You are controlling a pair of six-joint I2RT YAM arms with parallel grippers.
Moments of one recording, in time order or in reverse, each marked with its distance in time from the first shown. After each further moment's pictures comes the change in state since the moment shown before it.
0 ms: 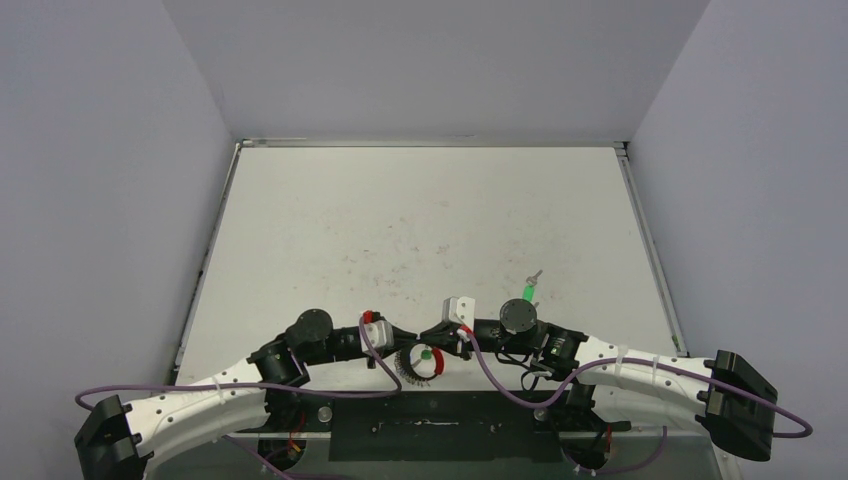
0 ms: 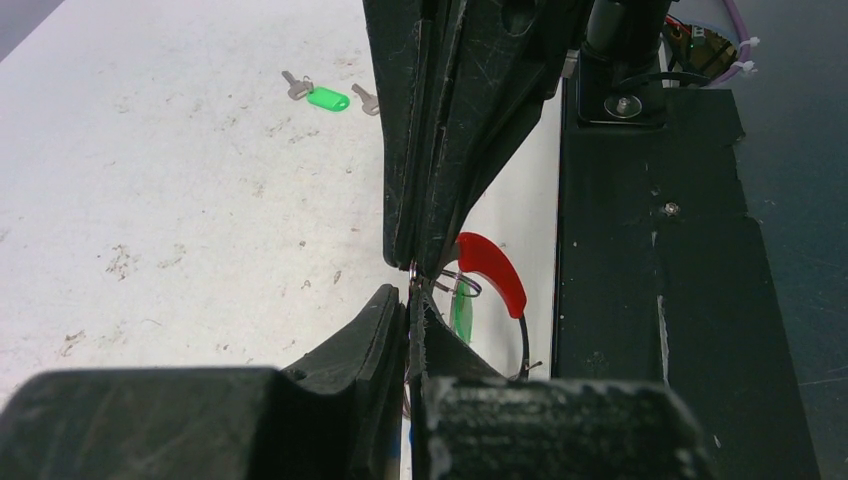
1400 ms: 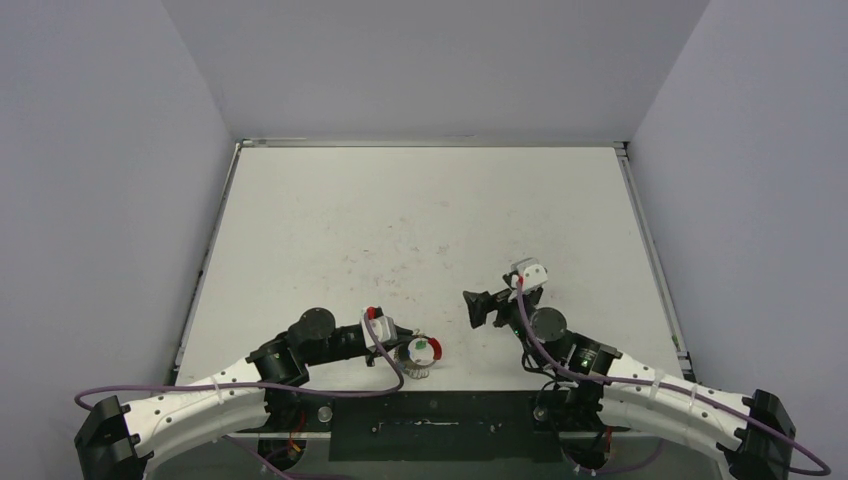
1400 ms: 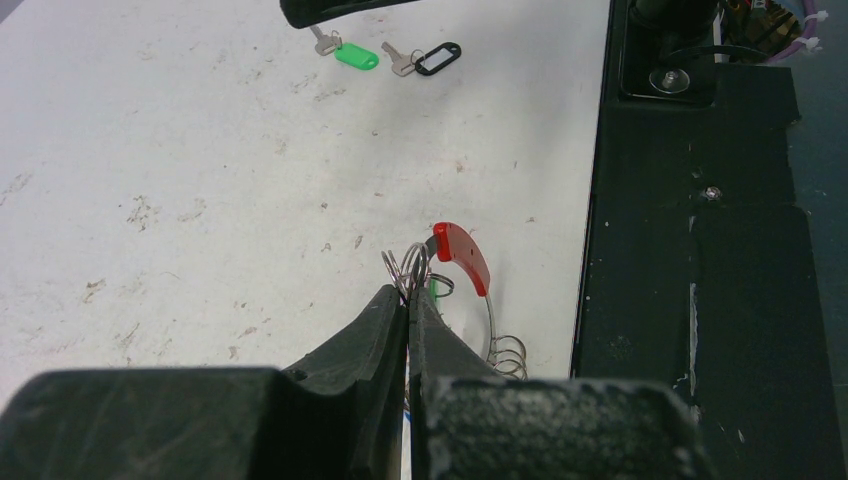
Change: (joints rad) left arm -0.003 -0.006 0.019 -0.086 -0.081 0.003; right arm -0.045 -0.303 -0.105 -0.140 0.834 0.306
